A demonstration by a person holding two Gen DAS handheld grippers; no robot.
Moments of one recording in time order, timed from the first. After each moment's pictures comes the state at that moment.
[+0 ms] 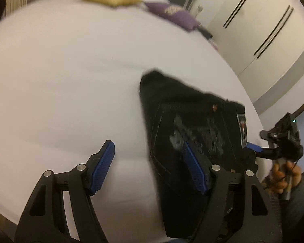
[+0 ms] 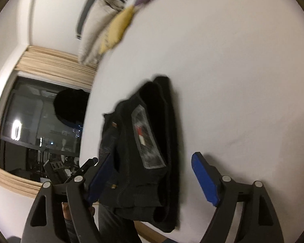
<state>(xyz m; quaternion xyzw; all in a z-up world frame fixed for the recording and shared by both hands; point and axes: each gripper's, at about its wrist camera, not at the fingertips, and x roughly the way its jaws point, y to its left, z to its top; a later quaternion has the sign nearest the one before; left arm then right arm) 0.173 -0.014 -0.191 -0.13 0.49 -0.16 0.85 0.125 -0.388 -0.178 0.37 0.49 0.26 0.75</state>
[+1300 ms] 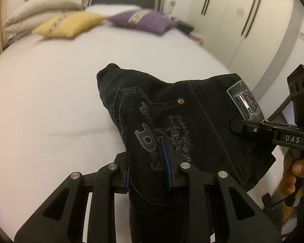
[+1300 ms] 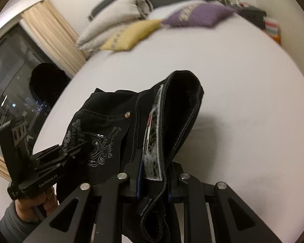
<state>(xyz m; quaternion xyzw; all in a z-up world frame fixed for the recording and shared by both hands) 0.247 -0.118 -0.161 0.00 0.45 -0.17 0.87 0.180 -0.352 -0.102 0.15 0.44 0.20 0.86</state>
